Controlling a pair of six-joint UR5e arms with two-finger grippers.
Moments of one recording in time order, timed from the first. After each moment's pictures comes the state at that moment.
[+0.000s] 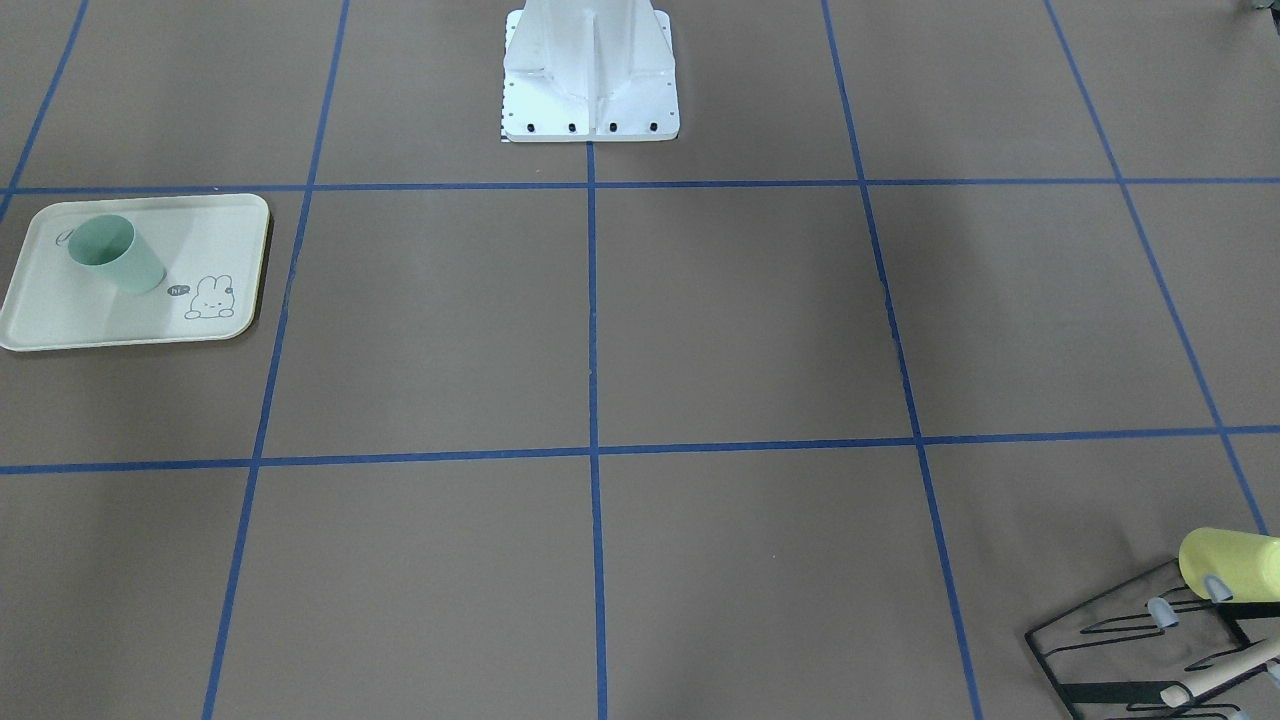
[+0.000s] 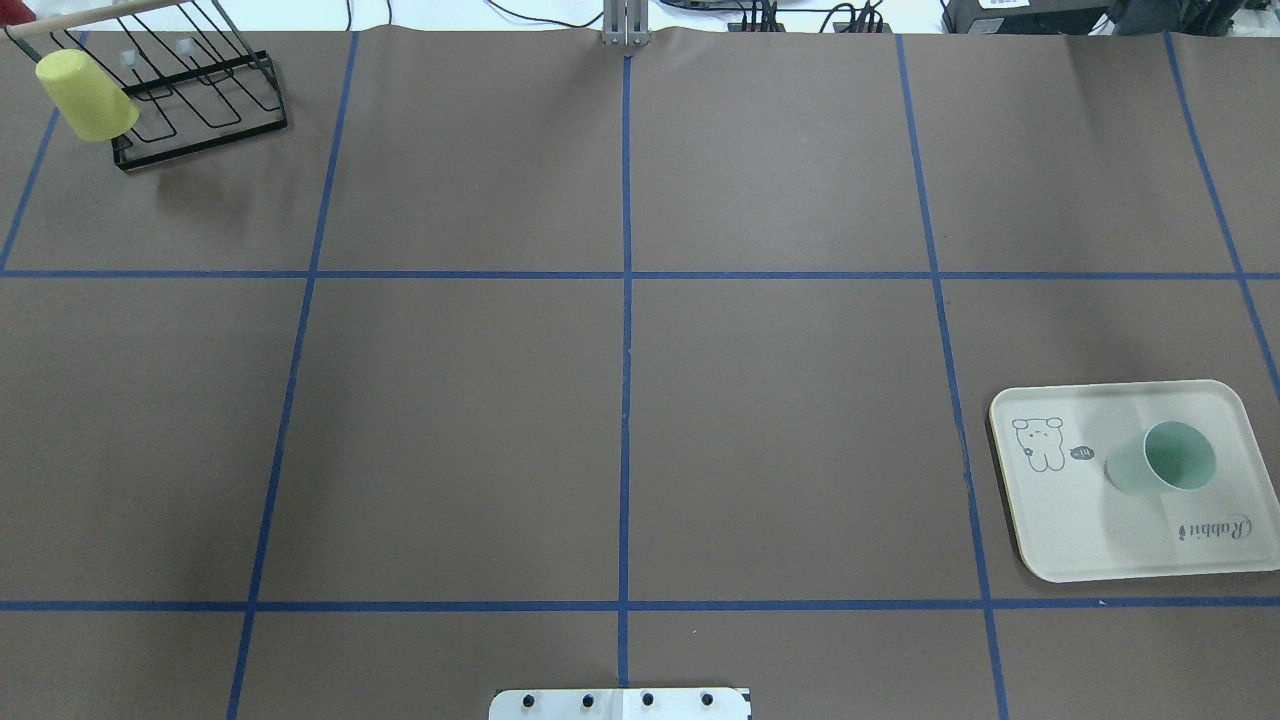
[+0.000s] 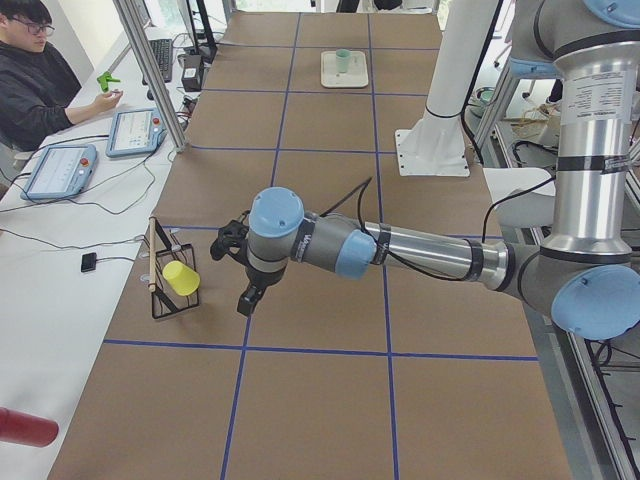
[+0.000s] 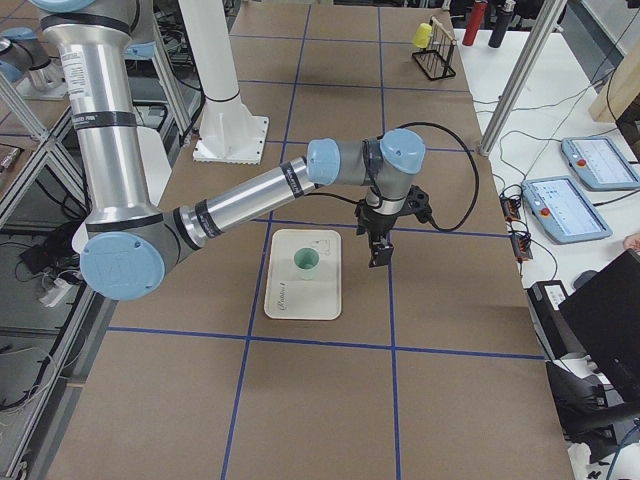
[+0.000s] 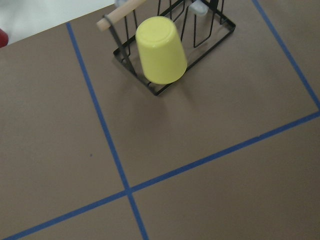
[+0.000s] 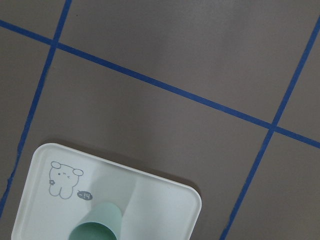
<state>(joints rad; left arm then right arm) -1.62 -1.49 -1.77 -1.76 -2.39 0.20 1.47 -1.45 1.89 -2.04 2.33 -0.25</state>
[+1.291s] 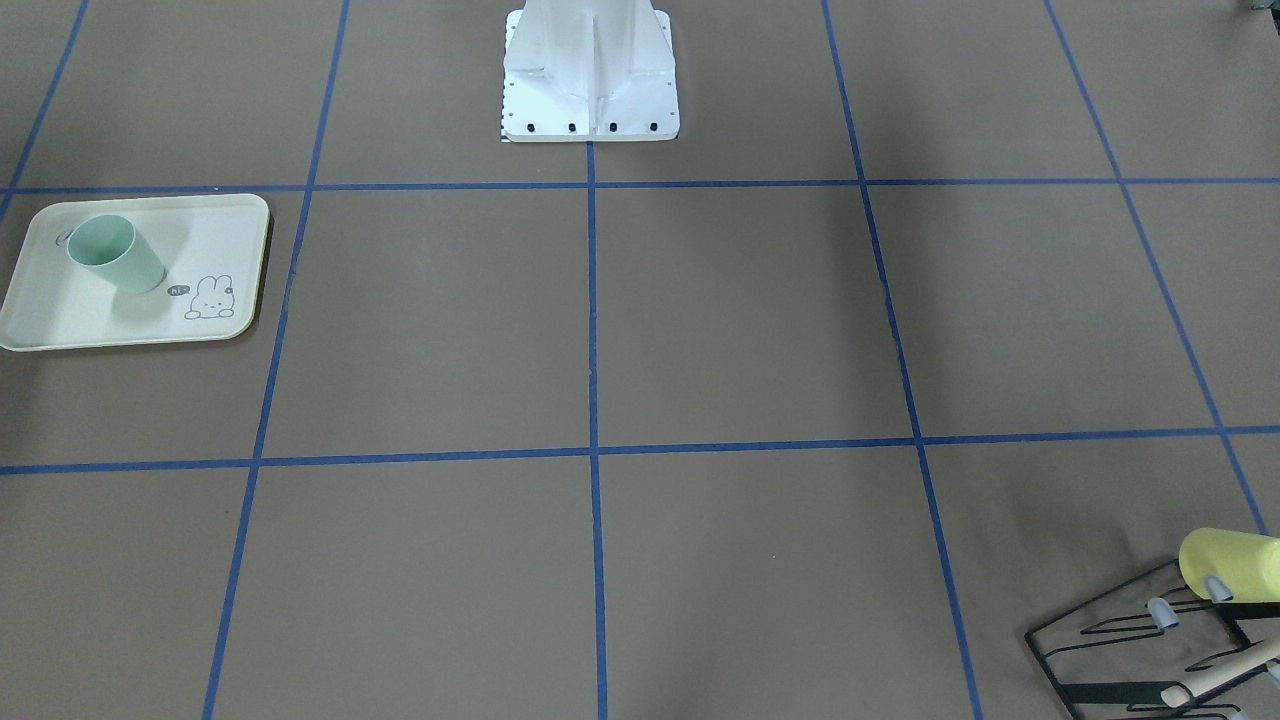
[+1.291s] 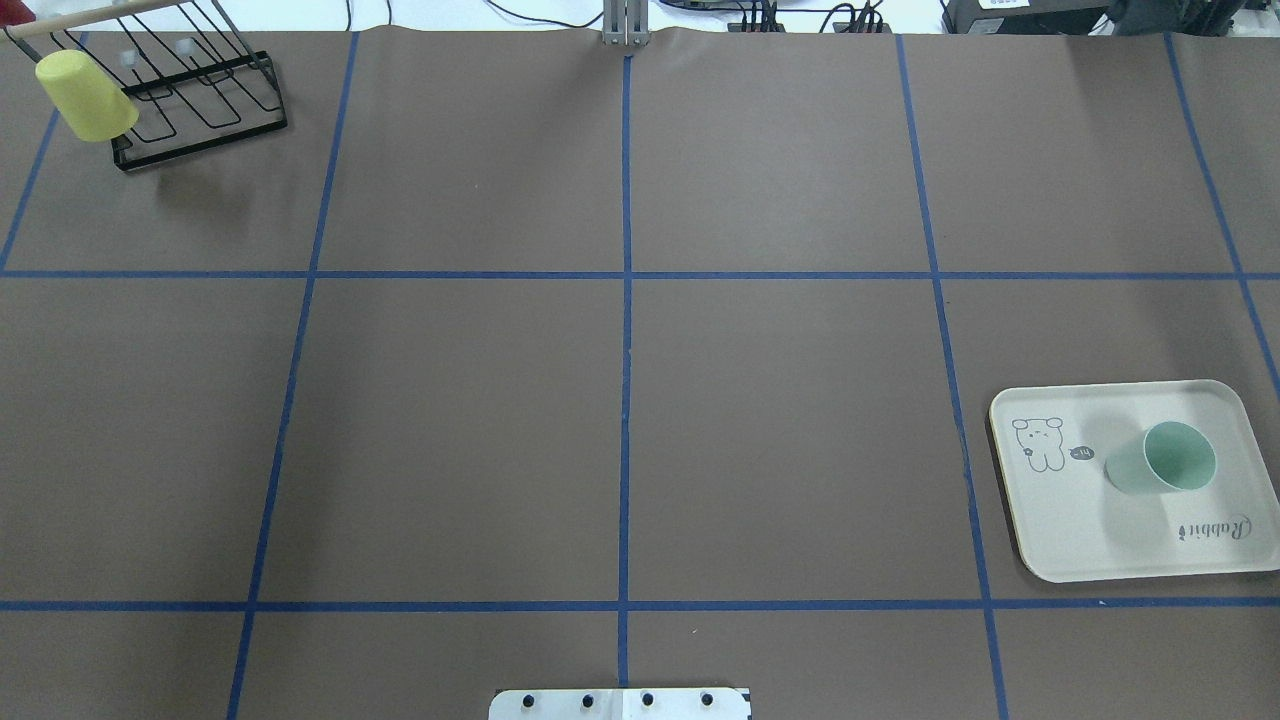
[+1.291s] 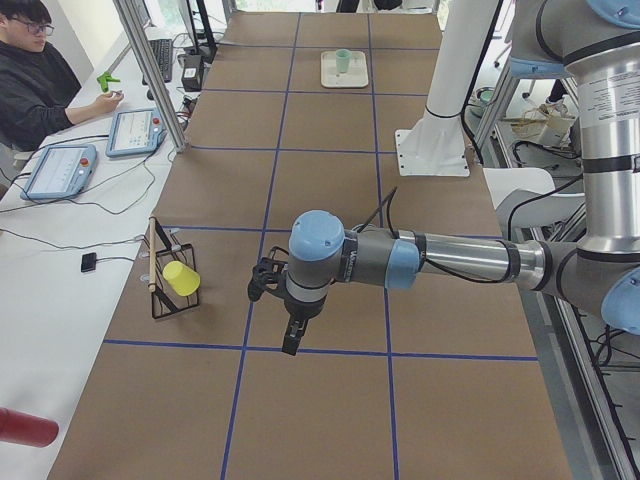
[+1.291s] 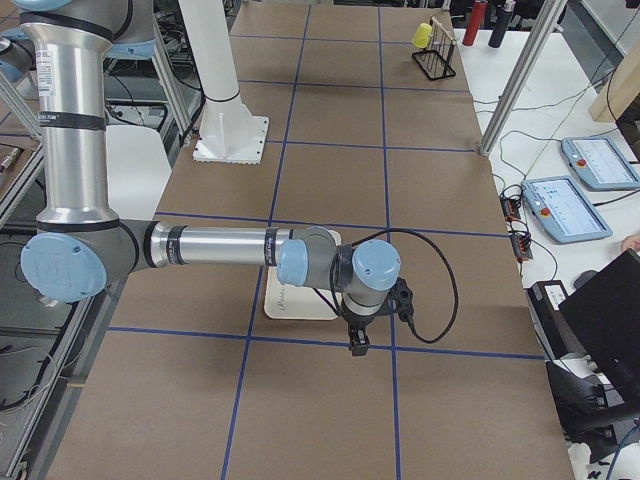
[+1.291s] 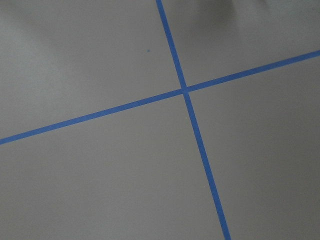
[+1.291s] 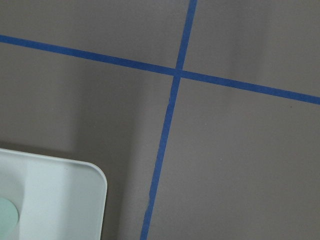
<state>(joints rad) -1.63 -1.38 -1.88 -1.59 -2.25 0.18 1.58 -1.59 1.62 -1.69 2.36 -0.26</state>
